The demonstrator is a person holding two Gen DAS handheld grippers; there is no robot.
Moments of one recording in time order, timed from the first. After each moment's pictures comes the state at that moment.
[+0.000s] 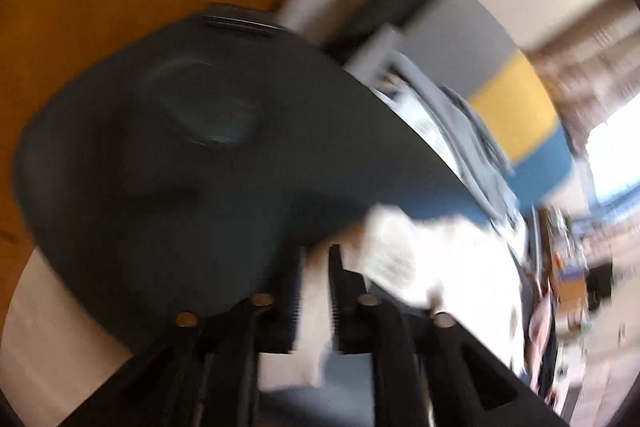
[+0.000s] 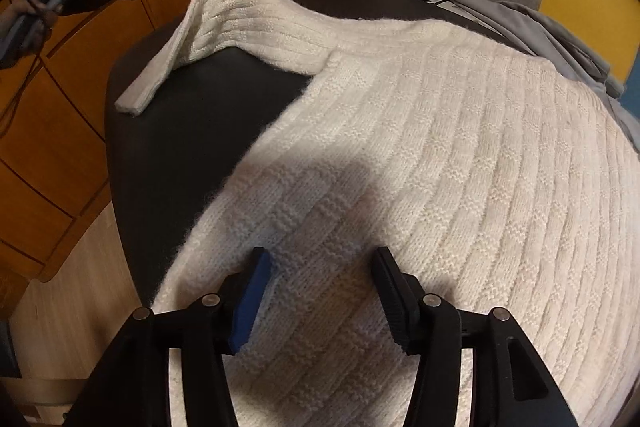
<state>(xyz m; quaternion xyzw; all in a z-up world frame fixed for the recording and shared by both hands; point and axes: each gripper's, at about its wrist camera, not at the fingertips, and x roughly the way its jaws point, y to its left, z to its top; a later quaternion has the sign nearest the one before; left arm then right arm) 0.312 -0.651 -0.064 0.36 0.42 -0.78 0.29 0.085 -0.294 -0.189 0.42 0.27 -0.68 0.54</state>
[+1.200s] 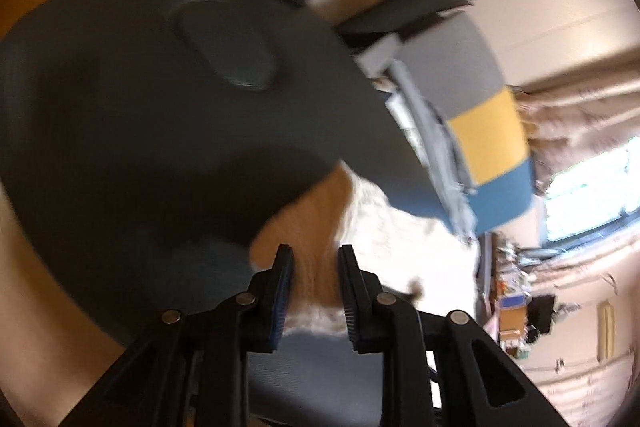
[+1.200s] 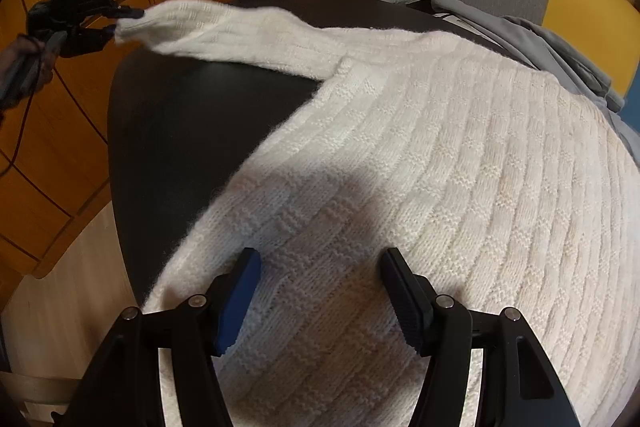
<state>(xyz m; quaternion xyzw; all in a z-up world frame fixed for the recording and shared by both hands) 0.398 -0.672 -0.121 0.29 0.55 -0.74 0.26 0.093 -0.295 -0.194 0.40 0.27 -0.68 0.55</state>
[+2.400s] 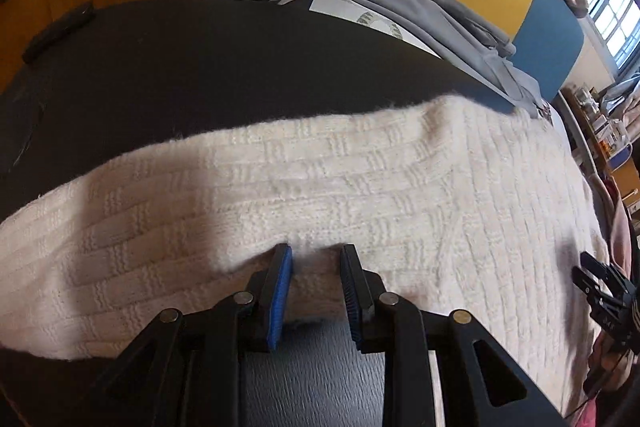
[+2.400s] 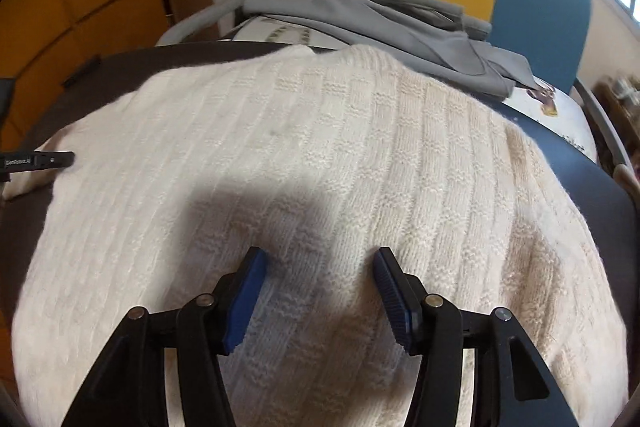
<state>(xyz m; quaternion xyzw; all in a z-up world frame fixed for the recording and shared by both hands) 0.118 -0.577 -0.161 0.46 0.28 -0.80 0.26 -0.123 -0.252 -0.196 0.42 0.19 -0.81 0.36</state>
